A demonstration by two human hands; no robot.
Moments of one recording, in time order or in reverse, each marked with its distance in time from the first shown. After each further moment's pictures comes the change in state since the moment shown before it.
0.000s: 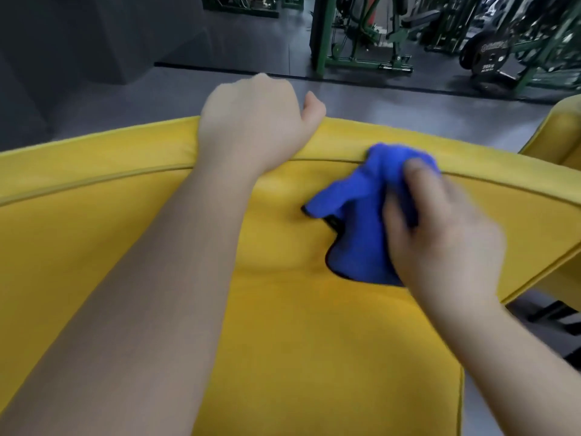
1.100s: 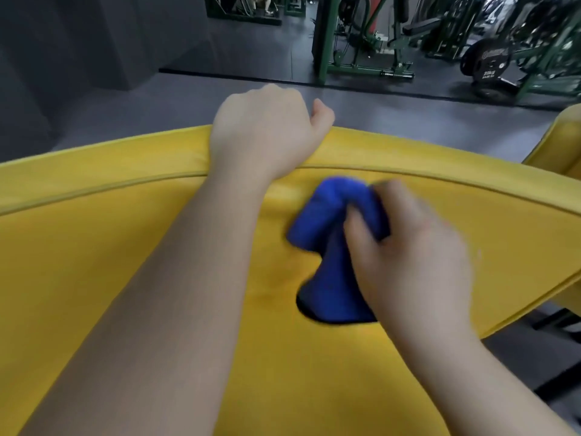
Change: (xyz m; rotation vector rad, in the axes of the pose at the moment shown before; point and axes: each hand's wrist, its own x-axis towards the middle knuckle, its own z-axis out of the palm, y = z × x) left_hand 0.001 -0.002 -0.002 -0.022 -0.015 -0.034; right_hand 0.008 -0.057 -0.011 0.242 -0.078 0.149
